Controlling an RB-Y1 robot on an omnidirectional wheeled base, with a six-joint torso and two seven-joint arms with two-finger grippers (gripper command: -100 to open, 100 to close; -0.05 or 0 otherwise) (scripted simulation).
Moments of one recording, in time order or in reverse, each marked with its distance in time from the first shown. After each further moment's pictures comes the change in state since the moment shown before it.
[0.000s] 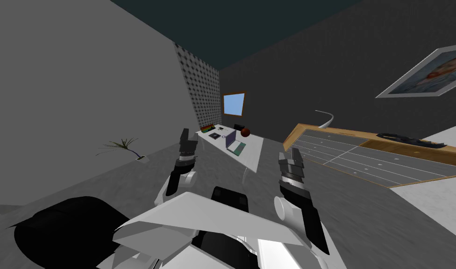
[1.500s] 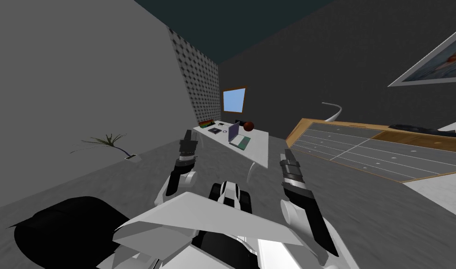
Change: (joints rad) left arm 0.000 0.000 0.000 0.000 0.000 0.000 0.000; right arm 0.001 -0.112 -0.037 0.033 0.077 0.044 0.051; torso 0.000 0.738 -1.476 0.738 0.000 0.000
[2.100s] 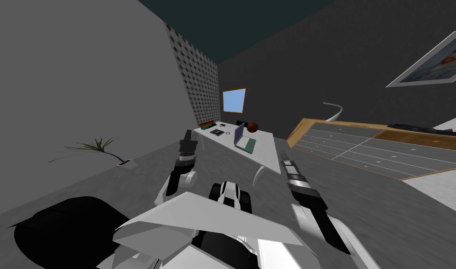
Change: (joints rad) left arm 0.000 0.000 0.000 0.000 0.000 0.000 0.000; right arm -0.008 -0.163 -0.063 0.069 0.134 0.081 0.094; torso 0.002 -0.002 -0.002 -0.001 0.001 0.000
